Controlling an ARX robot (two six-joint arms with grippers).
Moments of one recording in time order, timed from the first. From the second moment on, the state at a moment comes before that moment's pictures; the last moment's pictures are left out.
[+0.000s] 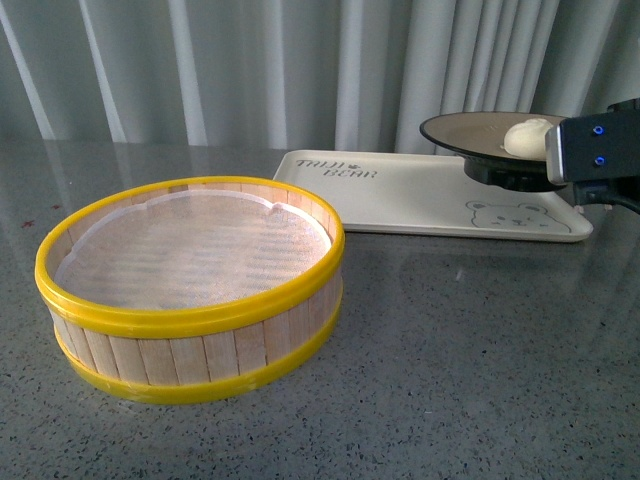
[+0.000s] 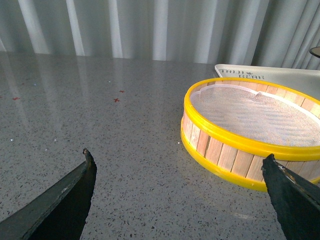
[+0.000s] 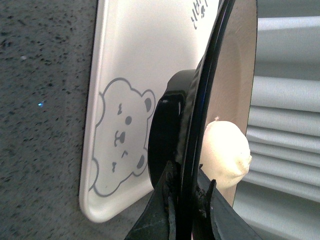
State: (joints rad) left arm 0.00 0.00 0.03 0.00 0.00 0.00; right arm -0.04 1.84 1.17 0.24 -0.43 -1.68
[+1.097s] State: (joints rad) left arm 0.00 0.00 0.03 0.00 0.00 0.00; right arm 0.00 2.02 1.38 0.11 -0.44 -1.73
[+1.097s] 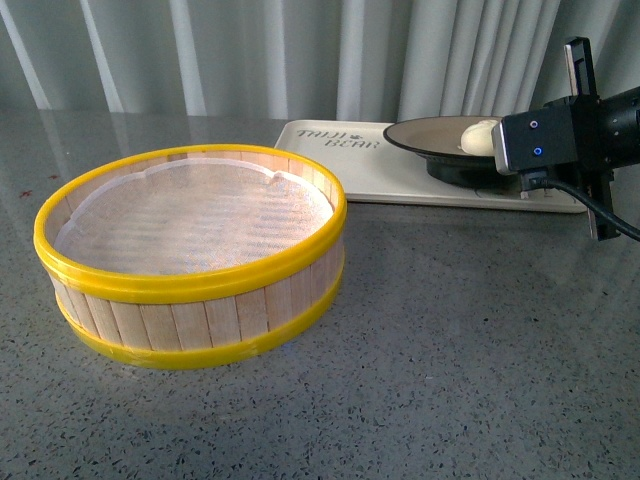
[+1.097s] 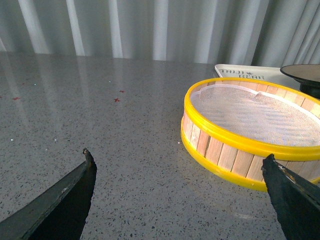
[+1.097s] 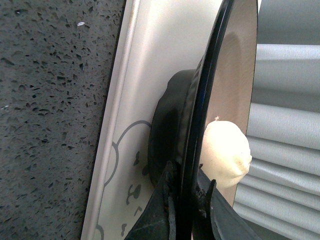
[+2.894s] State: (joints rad) left arm 0.00 0.00 0.03 0.00 0.00 0.00; right arm 0.00 1.16 0.31 0.83 0.00 -0.02
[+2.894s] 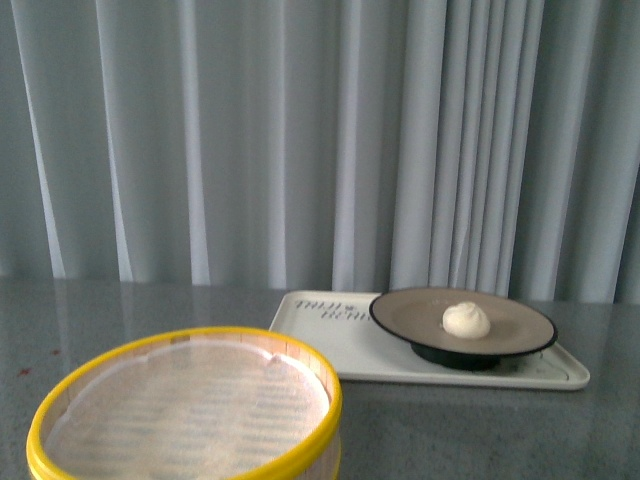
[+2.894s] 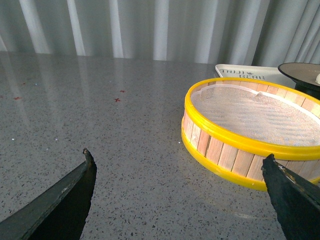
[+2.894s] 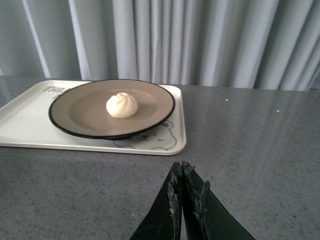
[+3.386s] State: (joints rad) left arm 0.00 0.00 0.03 0.00 0.00 0.00; right arm 0.00 0.85 0.10 0.74 0.00 -0.01
